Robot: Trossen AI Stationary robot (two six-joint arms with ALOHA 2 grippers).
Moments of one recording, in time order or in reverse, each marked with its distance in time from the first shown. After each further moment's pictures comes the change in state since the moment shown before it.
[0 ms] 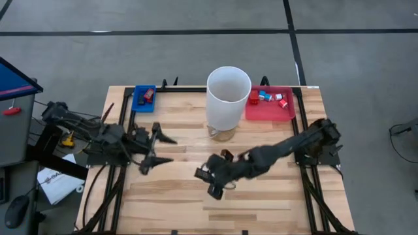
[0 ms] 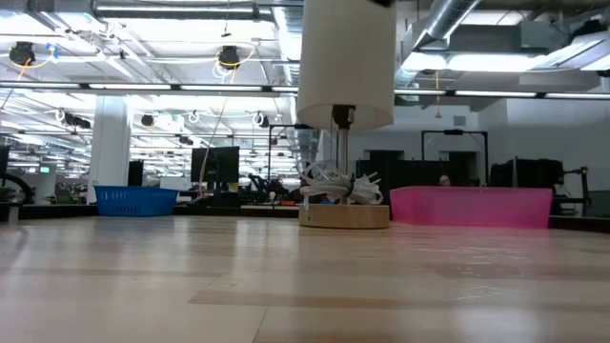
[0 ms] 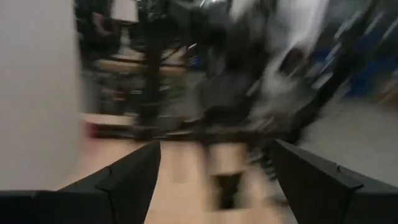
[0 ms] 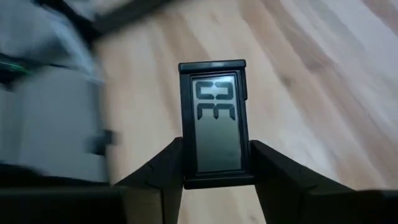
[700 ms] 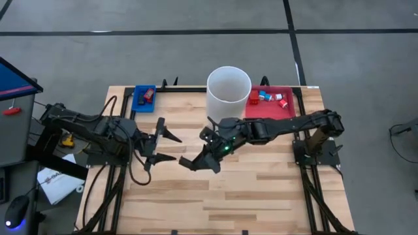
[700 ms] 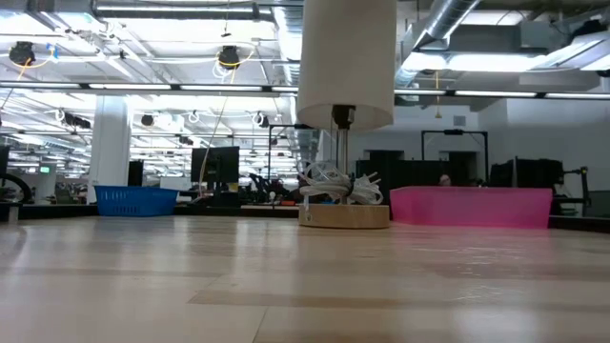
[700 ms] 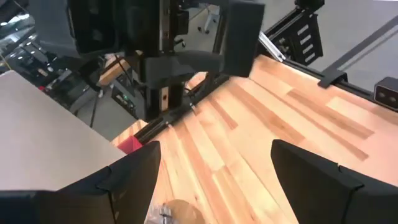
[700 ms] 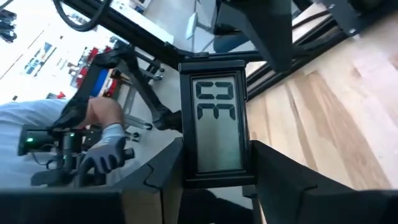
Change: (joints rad) left arm 0.109 0.128 0.281 -0.442 0.132 0.703; right arm -0.225 -0.102 0.003 0.409 -0.575 0.142
